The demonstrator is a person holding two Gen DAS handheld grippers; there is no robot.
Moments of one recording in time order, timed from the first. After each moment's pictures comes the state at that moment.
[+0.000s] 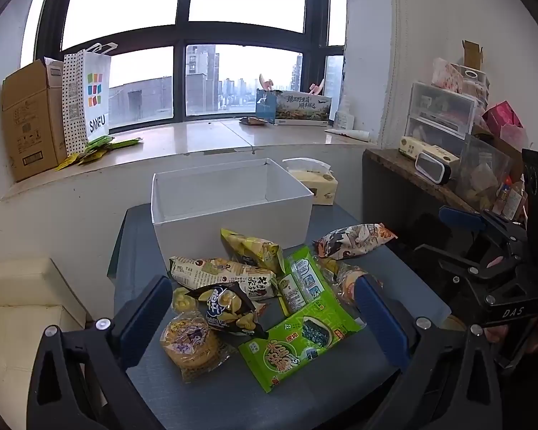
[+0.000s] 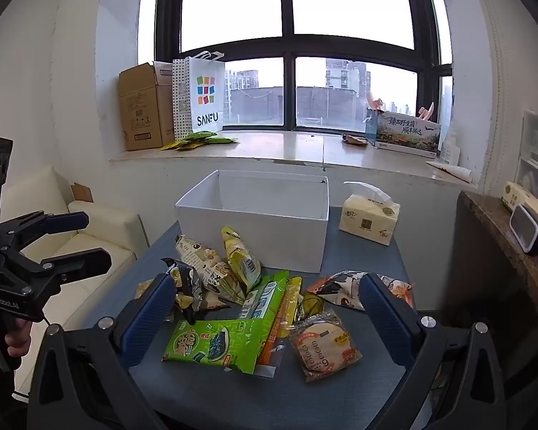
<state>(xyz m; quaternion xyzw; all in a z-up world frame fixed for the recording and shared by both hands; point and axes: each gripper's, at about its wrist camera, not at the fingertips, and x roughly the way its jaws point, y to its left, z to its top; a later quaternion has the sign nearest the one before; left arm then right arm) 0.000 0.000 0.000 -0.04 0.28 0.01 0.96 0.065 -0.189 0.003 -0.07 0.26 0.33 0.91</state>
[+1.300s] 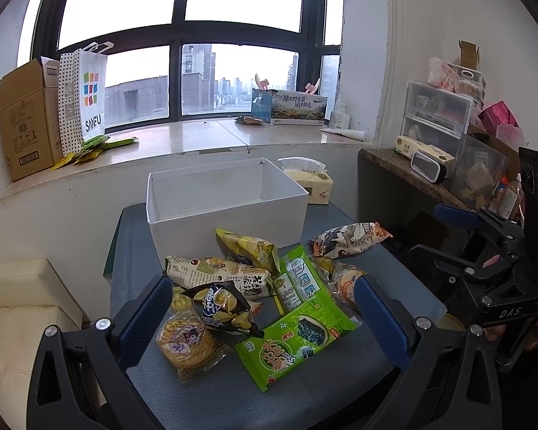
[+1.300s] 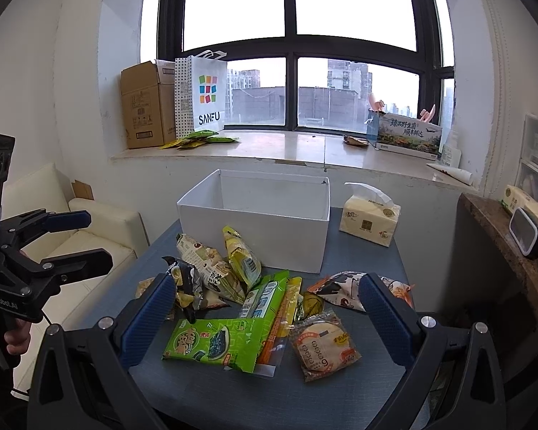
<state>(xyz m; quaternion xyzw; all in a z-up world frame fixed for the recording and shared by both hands) -0.001 -0.003 0.000 -0.01 0.28 0.01 0.96 0.064 -0.189 0.003 -0.08 0.26 0.33 0.91</state>
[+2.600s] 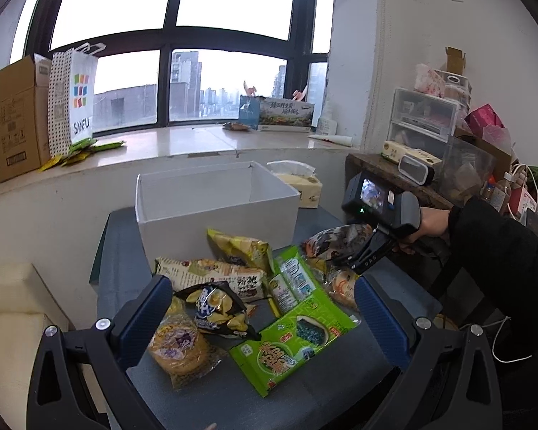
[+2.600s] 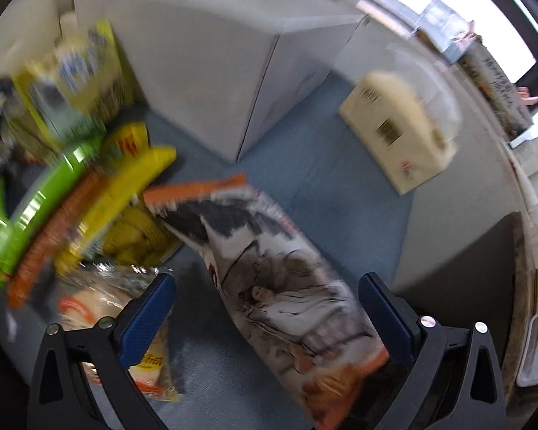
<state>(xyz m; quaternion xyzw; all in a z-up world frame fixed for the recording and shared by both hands) -0.002 0.012 -0.020 -0.03 0.28 -0.02 0.96 0.276 -0.157 -0.160 -0.38 0.45 0.33 0.73</state>
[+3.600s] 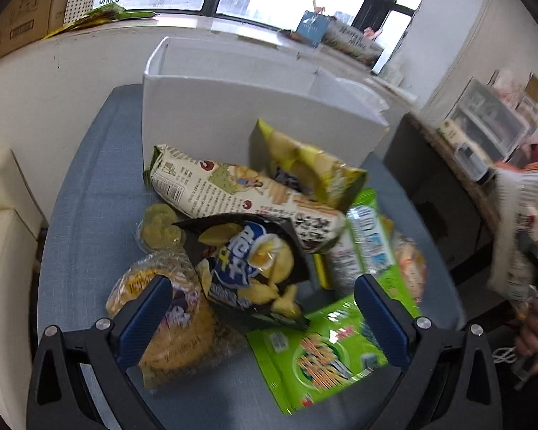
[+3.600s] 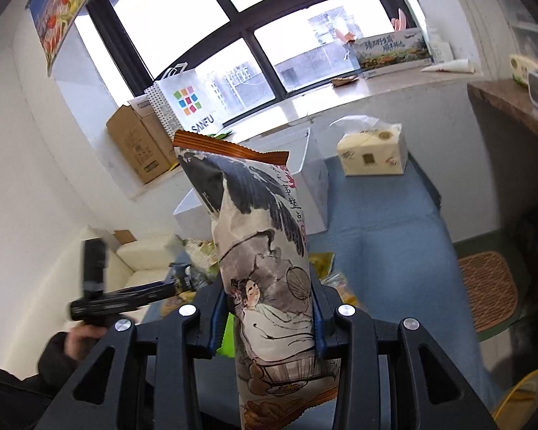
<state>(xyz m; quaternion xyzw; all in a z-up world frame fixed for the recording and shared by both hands) 0.092 0.062 -0.135 -0.16 0.43 0.02 0.89 0.128 -0.277 -0.046 0.12 0.35 0.39 0.84</state>
